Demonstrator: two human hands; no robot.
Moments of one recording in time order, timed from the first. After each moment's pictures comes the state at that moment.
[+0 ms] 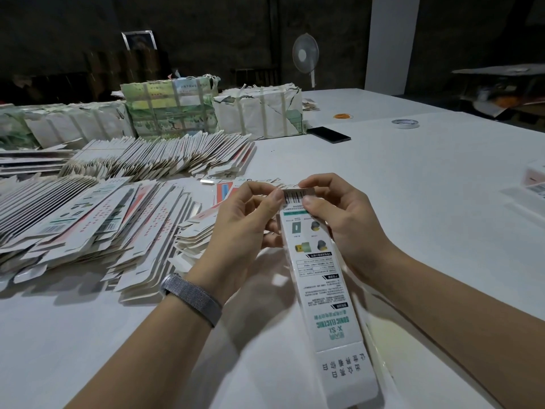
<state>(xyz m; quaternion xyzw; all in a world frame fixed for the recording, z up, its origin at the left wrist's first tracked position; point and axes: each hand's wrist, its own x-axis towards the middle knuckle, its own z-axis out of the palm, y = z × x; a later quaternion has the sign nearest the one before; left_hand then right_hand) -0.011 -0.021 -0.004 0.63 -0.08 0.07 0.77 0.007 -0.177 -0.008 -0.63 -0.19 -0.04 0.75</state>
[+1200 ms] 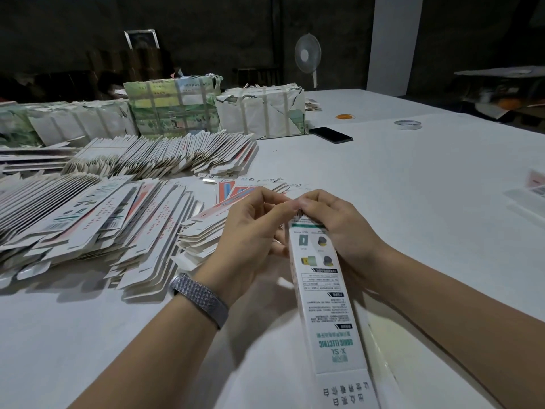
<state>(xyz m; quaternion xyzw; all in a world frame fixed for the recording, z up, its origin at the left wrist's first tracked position) -0.016 -0.026 -0.004 0.65 -0.08 0.04 0.76 0.003 -0.172 -0.006 -0.65 -0.13 0.09 0.74</state>
